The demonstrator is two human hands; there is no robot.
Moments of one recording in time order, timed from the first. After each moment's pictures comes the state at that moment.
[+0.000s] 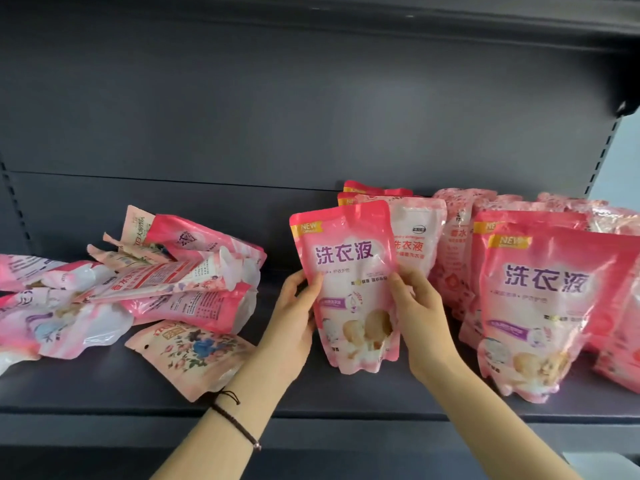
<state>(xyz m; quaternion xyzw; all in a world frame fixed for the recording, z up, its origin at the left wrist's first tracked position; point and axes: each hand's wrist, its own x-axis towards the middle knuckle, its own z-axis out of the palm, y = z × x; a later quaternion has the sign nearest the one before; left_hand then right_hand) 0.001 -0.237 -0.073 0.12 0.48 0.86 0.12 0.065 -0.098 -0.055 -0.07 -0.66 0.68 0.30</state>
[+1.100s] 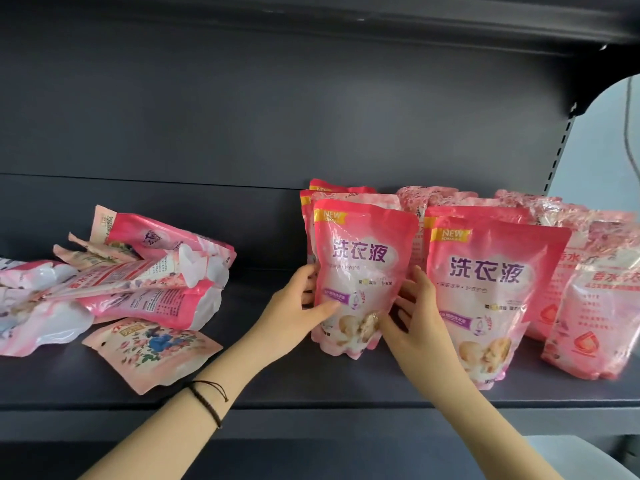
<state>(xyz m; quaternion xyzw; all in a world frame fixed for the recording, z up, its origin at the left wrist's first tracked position) 0.016 -0.207 -0.065 0.32 0.76 0.57 0.04 0.115 -0.045 -0.074 -0.05 -0.82 0.49 0.30</state>
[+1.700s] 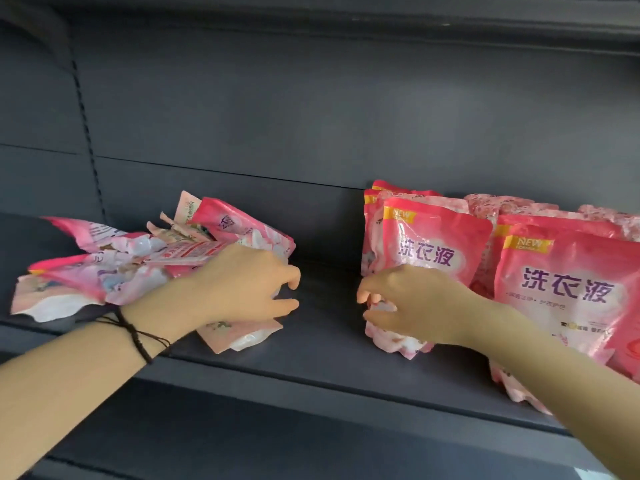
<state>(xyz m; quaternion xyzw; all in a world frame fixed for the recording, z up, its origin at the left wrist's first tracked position) 0.036 -0.322 -0.002 0.33 0.92 -0.11 -0.18 0.092 -0.092 0.008 0.17 -0.98 -0.07 0.07</state>
